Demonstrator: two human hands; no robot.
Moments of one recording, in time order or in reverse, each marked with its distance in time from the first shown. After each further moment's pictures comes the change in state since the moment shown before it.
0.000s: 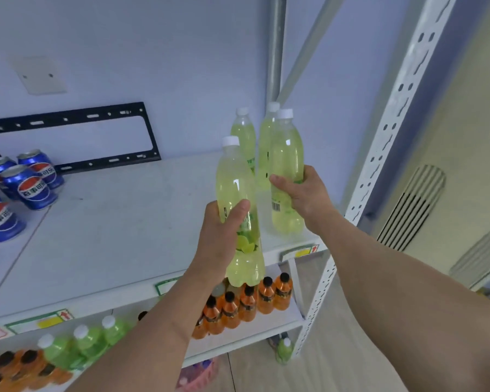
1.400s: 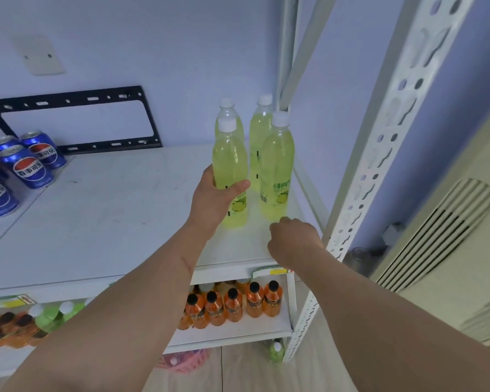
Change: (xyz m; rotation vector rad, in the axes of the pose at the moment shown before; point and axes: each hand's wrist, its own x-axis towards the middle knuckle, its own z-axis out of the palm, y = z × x) left_hand 0.126 -0.025 0.066 0.140 0.166 0.086; right_hand 0.029 0.053 -0.037 -1.495 -0.527 -0.277
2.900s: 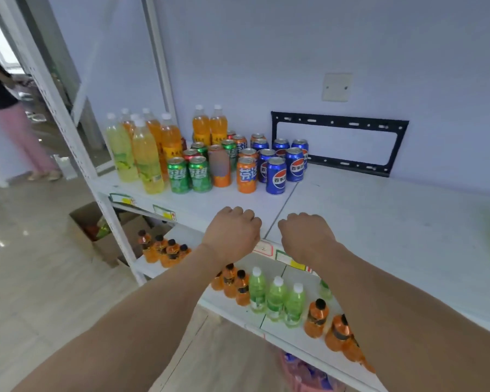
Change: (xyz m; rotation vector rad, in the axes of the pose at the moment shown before) left_hand -0.156 -0.036 -0.511 1.751 0.185 0.521; right_hand -0.025 -0.495 -0.067 -0.256 0.338 -0.667
